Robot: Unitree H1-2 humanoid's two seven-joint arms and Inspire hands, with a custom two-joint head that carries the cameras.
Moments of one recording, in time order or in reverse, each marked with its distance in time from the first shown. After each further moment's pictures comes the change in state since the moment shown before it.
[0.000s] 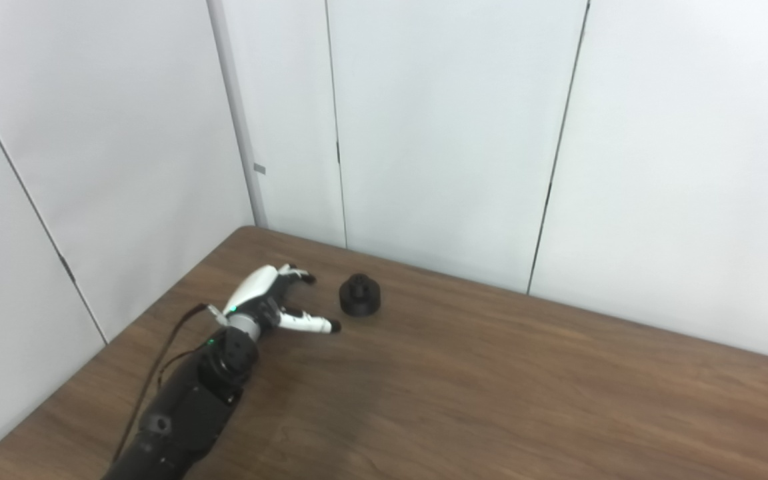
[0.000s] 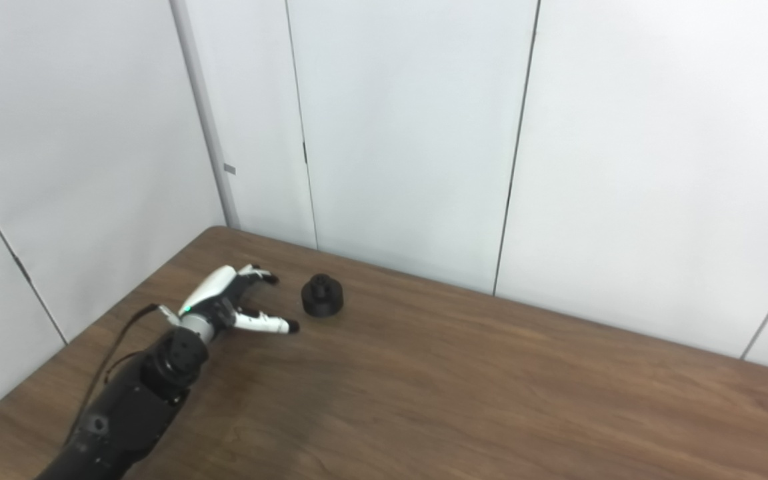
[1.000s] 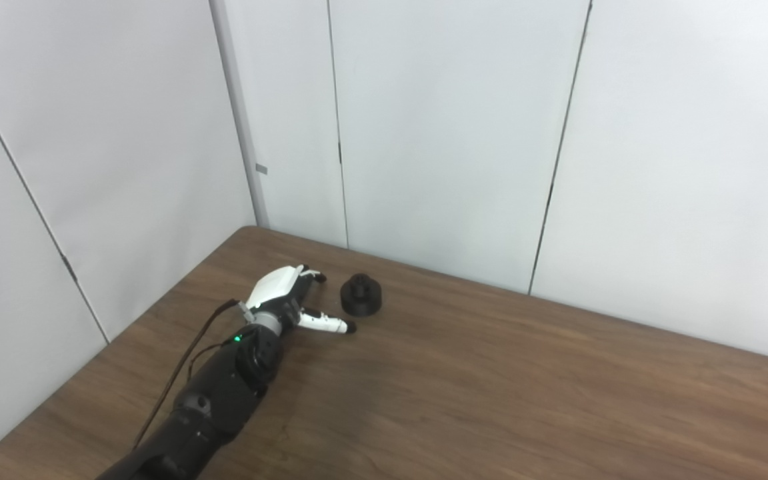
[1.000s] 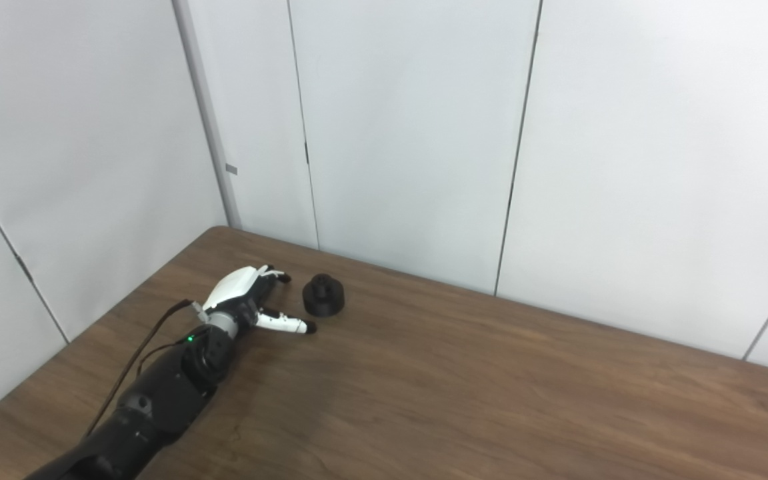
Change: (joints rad) left arm -0.102 -0.022 -0.103 0.222 0.059 -0.079 0.125; right arm 0.054 -0.007 -0.019 -0.027 0.015 -0.014 0.001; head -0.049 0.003
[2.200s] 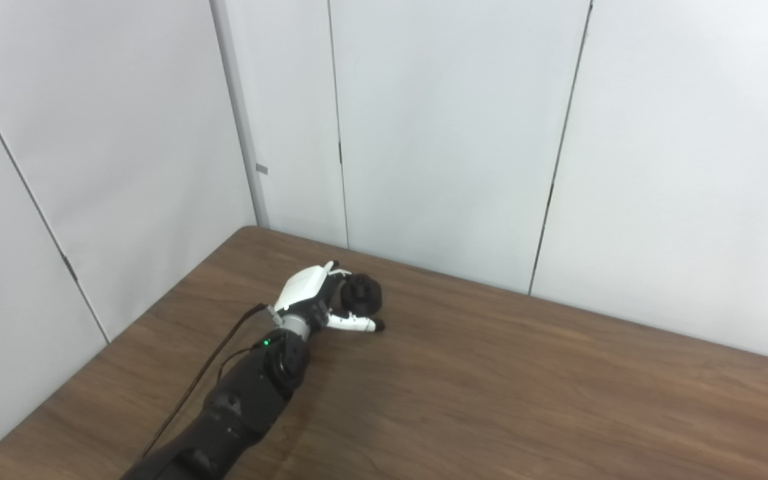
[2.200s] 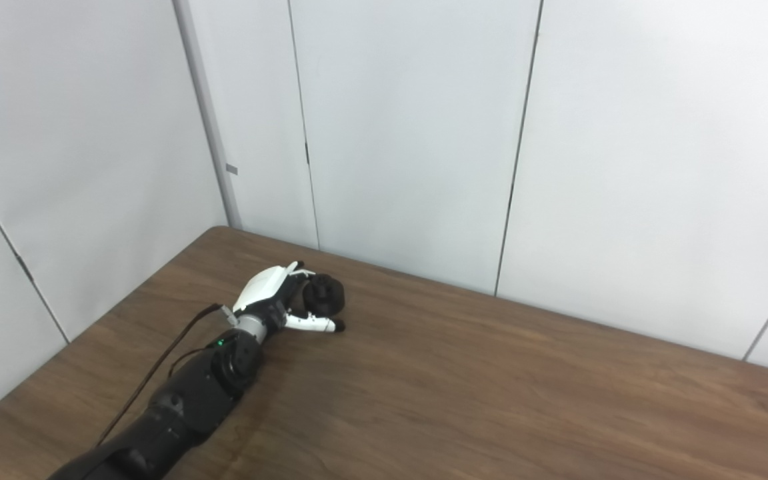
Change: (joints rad) left arm -0.060 -0.065 -0.050 0.131 -0.006 -0.130 0.119; right arm 0.013 0.002 0.006 -0.016 0.001 0.002 -0.016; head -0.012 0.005
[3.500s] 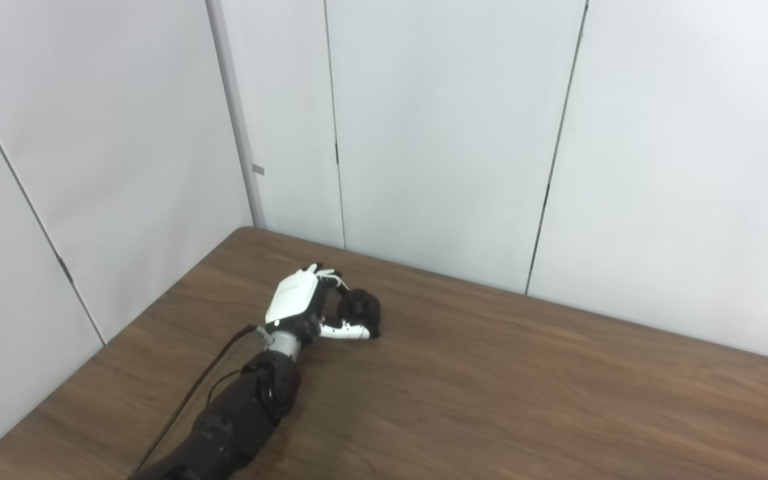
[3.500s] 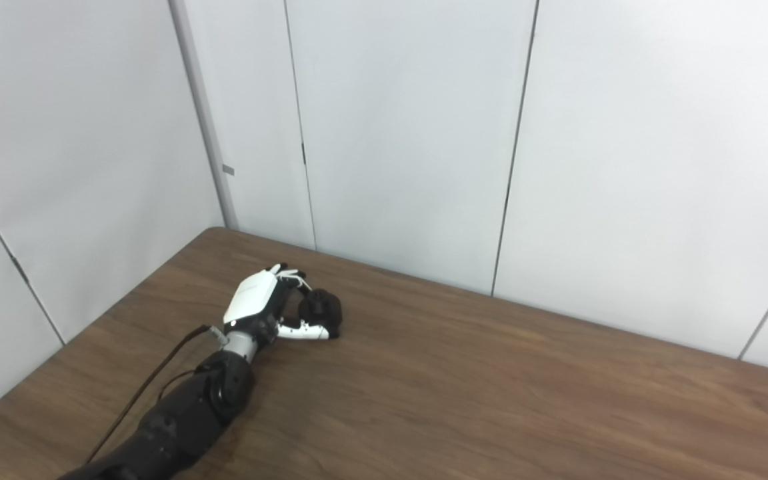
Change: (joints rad) left arm 0.050 -0.002 -0.033 0.067 0.036 -0.191 0.221; right arm 0.006 0.002 0.006 -0.006 -0.007 -0.003 -0.008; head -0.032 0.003
